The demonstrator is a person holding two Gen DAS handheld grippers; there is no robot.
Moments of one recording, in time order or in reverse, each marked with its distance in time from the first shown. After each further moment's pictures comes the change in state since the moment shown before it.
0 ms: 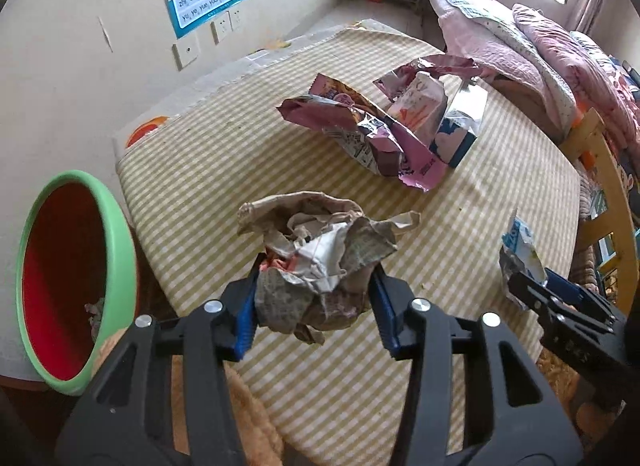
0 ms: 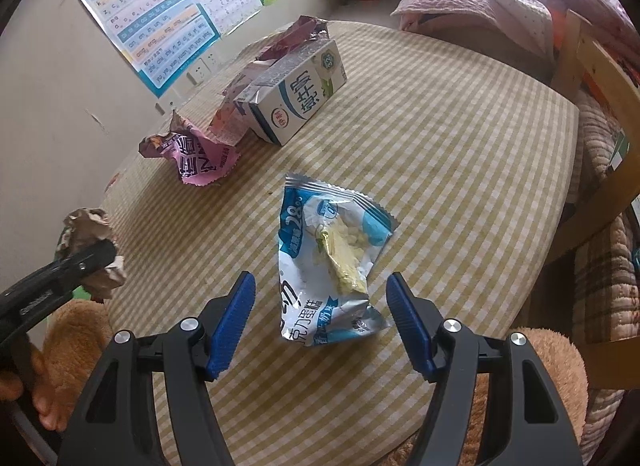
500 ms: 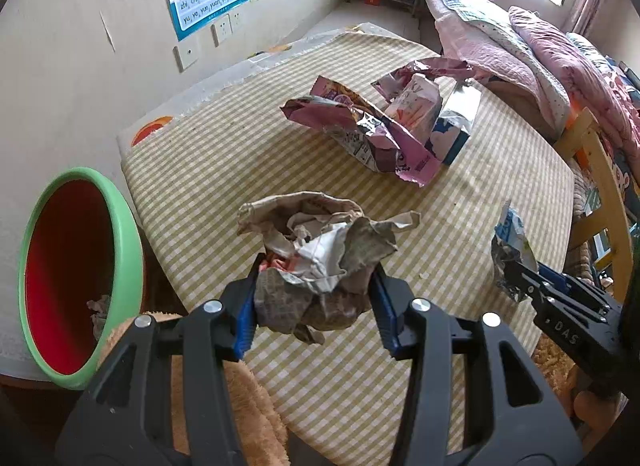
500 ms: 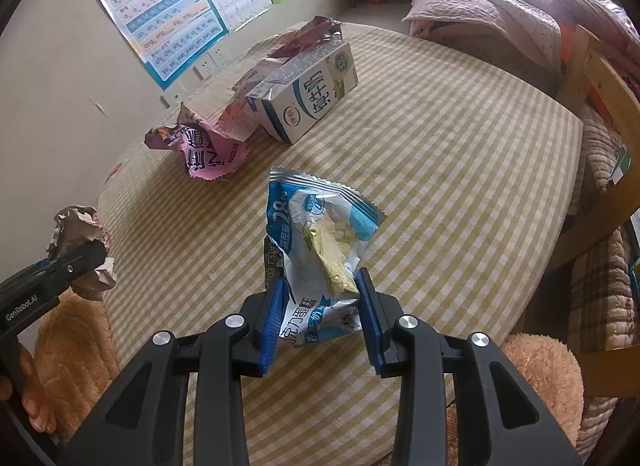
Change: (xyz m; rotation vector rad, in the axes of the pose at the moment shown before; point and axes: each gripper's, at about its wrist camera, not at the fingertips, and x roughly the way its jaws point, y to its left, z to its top) left arm -0.010 0.004 -0.004 0.006 -0.015 -0.010; right arm -0.001 0.008 0.000 -0.042 -0.012 -0.011
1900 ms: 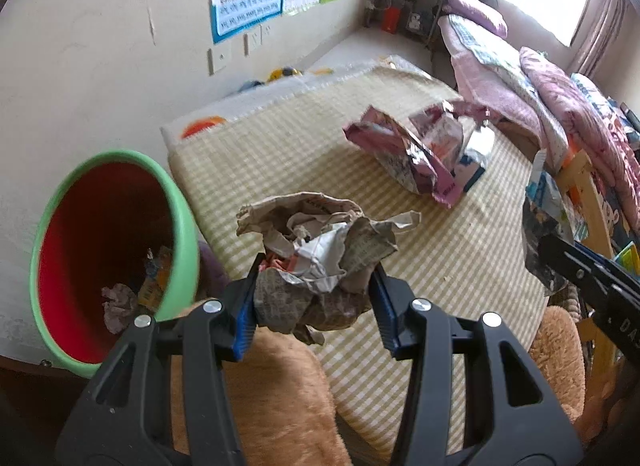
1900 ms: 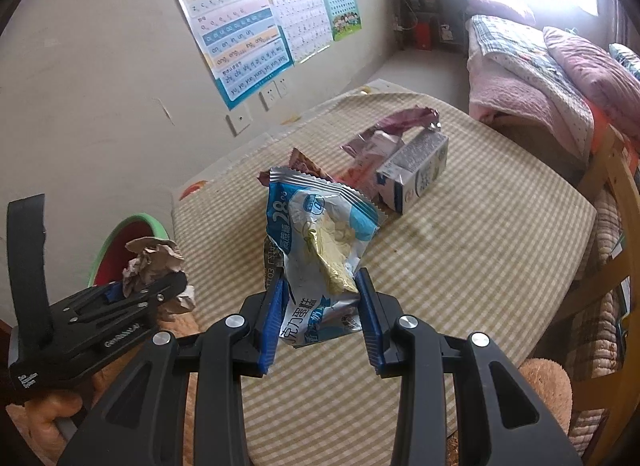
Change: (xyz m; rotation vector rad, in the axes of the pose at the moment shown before) left arm -0.038 0.065 -0.013 -0.107 -0.089 -0.028; right arm -0.066 0.100 0.021 -0.148 -0.127 0.073
